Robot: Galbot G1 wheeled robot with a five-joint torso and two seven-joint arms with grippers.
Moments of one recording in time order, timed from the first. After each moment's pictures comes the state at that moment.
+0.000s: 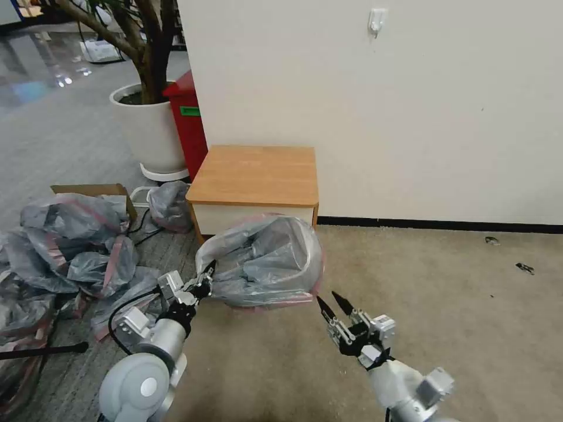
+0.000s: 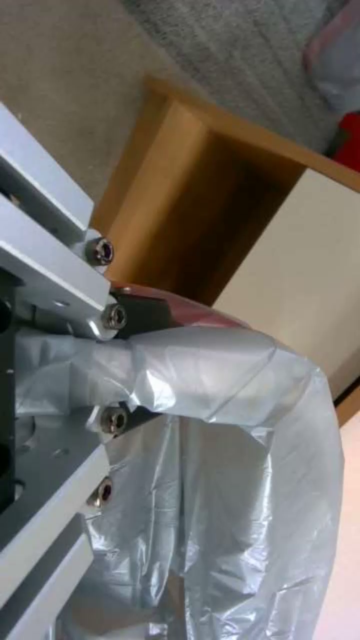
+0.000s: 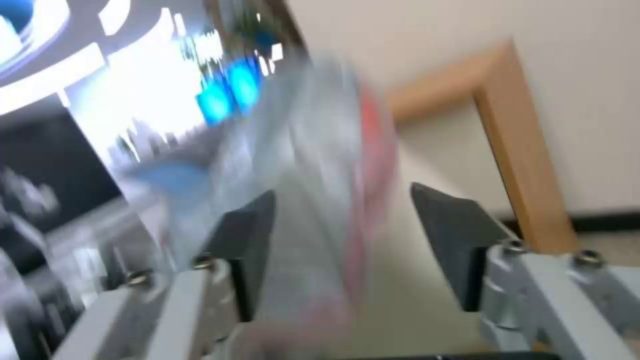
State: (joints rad) left arm 1.53 -1.28 -0.54 -2.13 -1.01 0.26 -0.14; right arm -1.76 1.30 0.42 2.23 0.62 0.07 -0.32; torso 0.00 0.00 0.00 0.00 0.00
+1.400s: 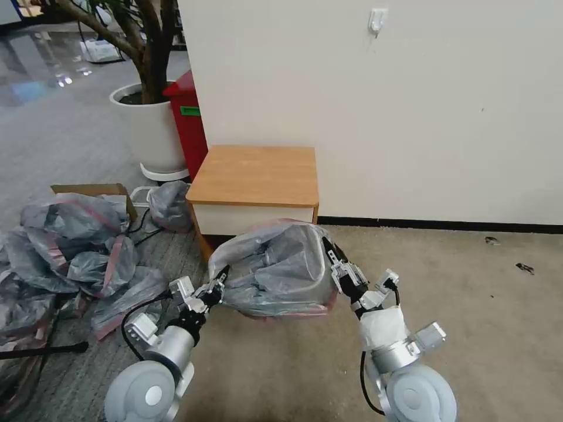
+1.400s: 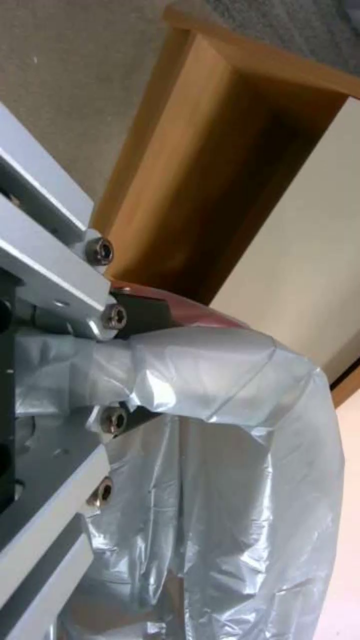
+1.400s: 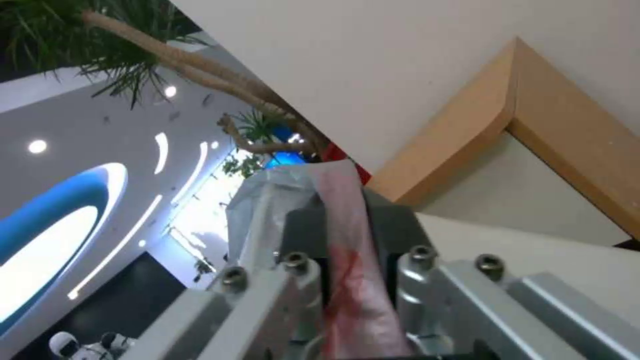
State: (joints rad) left arm 1.57 -1.28 -0.52 -2.15 -1.00 0.26 -0.06; right arm -1.53 1.36 0.34 2.11 0.97 0.01 -0.26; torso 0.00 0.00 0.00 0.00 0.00
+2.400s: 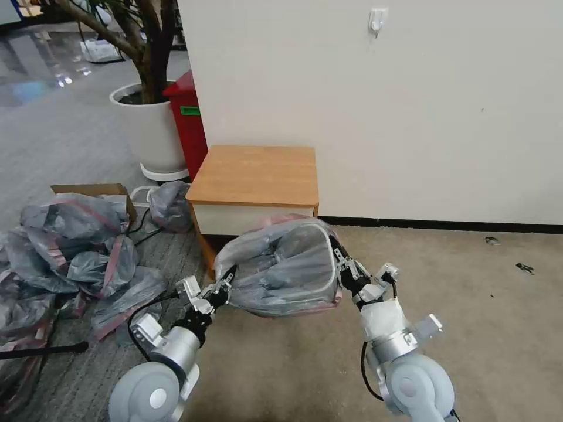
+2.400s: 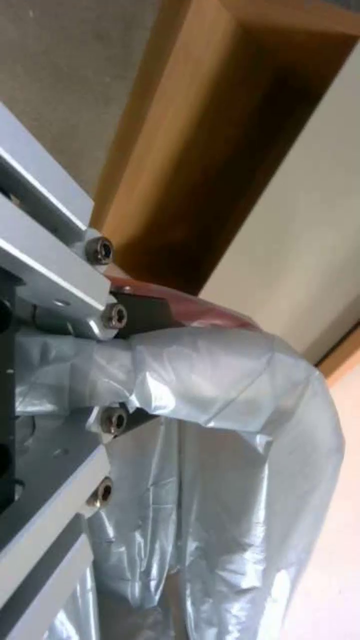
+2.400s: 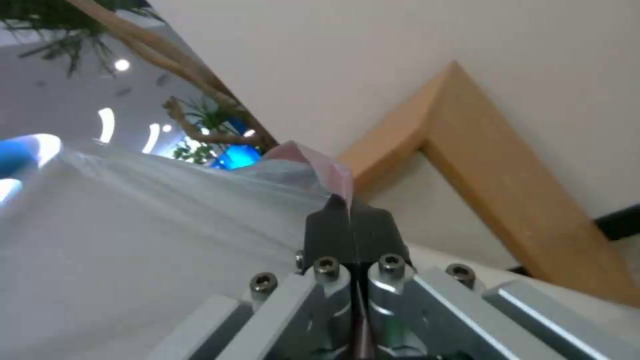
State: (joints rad) left arm 1.58 -1.28 -0.49 -2.19 -1.00 0.27 -0.04; right arm -1.46 1.35 0.37 2.00 0.87 0.03 -0.21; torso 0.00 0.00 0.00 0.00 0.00
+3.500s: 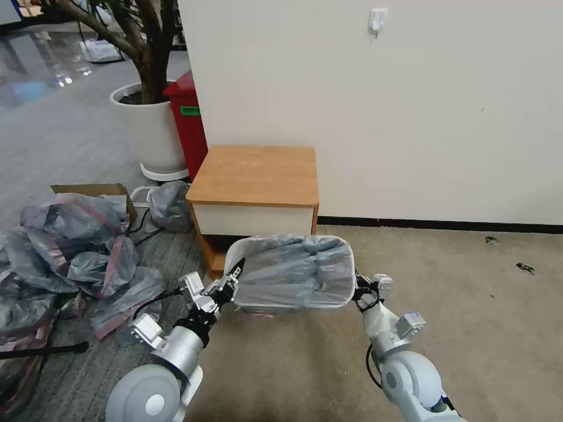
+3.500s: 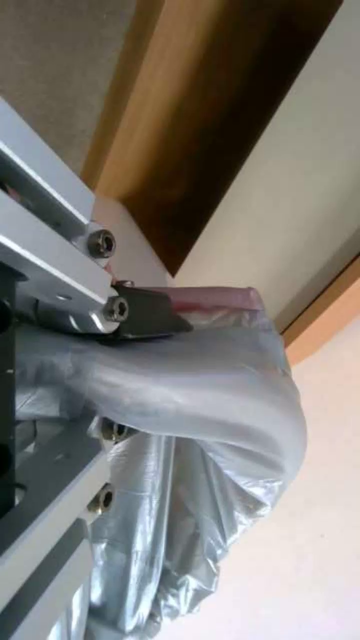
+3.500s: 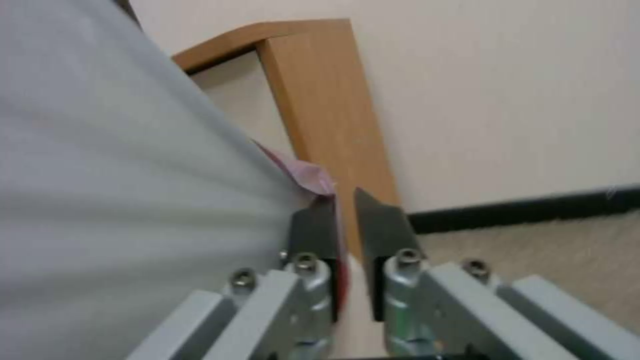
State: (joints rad) left arm 1.59 -1.31 -0.48 -2.24 -1.04 0.27 -0.04; right arm -1.42 1.35 0.40 1.80 0.38 0.12 -0.10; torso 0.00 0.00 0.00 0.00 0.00
